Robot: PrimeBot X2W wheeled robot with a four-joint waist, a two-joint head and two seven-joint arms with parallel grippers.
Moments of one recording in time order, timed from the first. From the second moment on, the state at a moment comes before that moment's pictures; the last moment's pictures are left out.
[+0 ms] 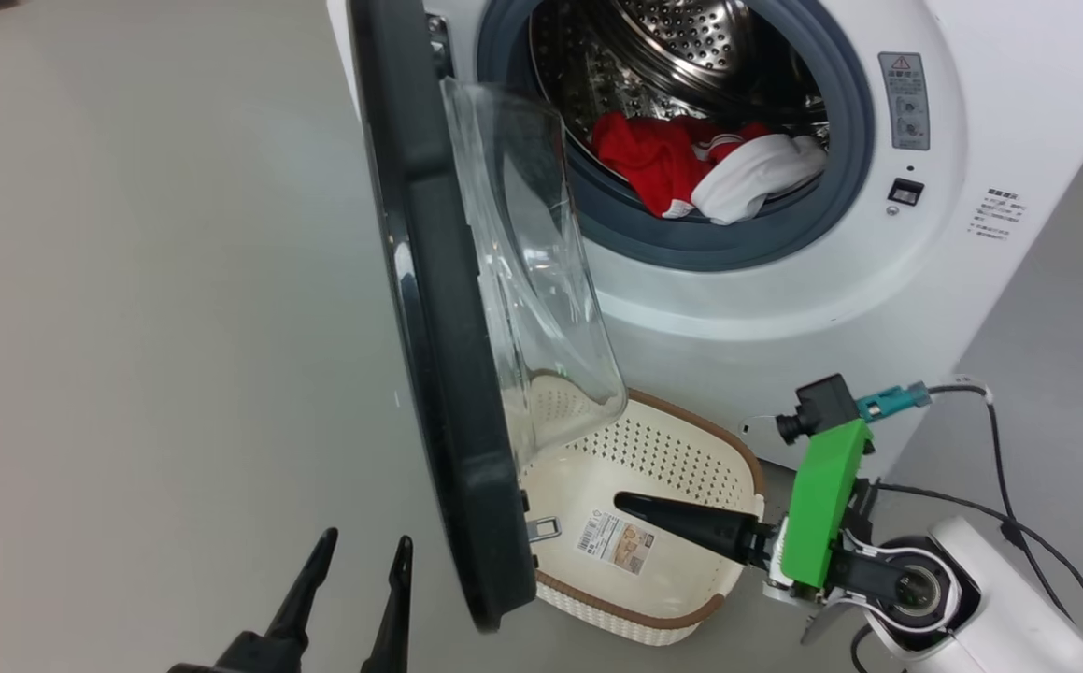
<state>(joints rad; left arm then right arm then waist) 0.00 0.04 -0.19 0.18 -0.18 0.00 -0.25 -0.37 -0.21 0.44 0.31 1.50 0.12 0.66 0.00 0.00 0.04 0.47</state>
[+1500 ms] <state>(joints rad) 0.04 0.04 -0.12 0.18 -0.18 0.00 -0.25 -0.15 -0.48 0.67 0.38 1.35 0.12 -0.13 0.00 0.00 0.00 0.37</state>
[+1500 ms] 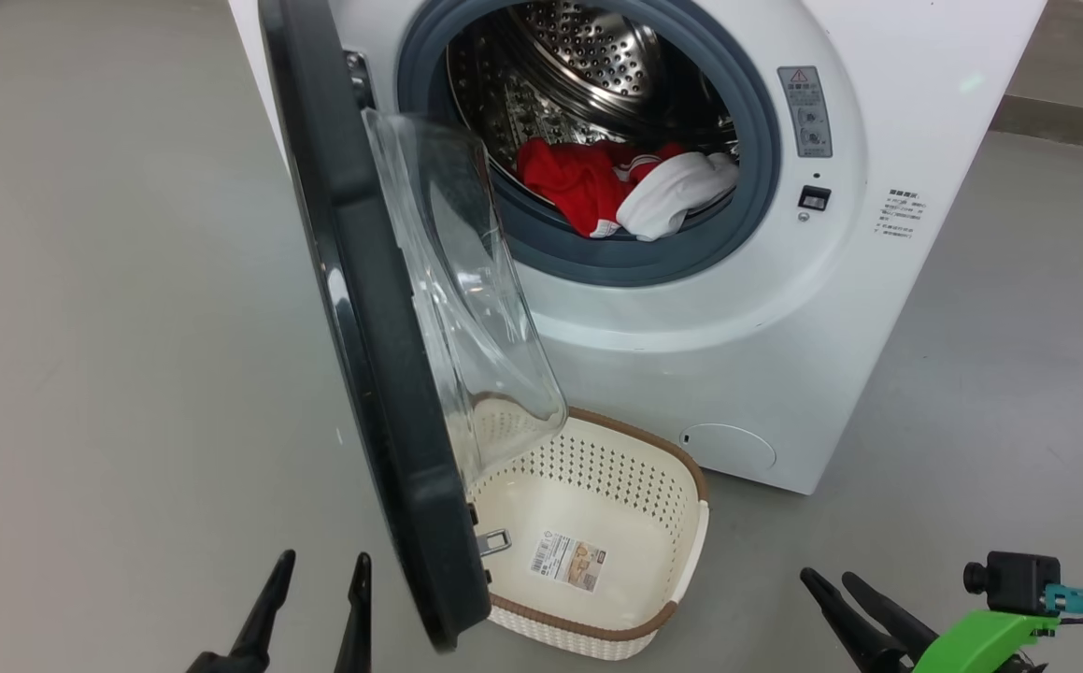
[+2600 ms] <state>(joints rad) 0.04 0.04 -0.11 0.19 -0.17 -0.01 -0.25 -0.01 -0.33 0.26 0.34 0.69 0.12 -0.25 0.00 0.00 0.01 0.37</state>
